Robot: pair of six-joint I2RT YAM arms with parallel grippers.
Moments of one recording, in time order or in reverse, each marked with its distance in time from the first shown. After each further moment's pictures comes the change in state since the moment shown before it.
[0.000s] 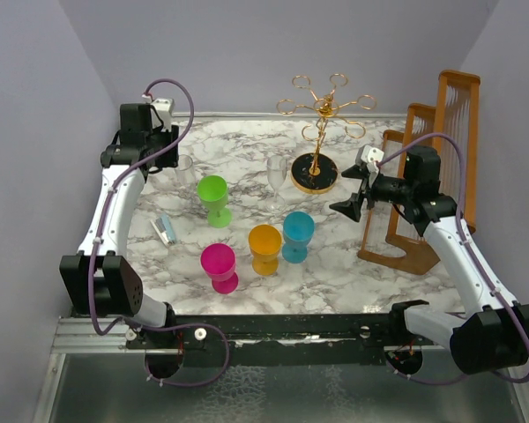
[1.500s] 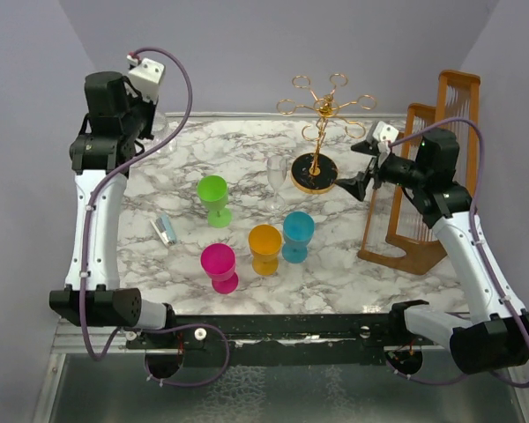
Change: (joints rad) left arm -0.008 -0.035 0.295 -0.129 -0.060 0.276; right arm 0.000 0.000 0.124 0.018 0.073 0.066
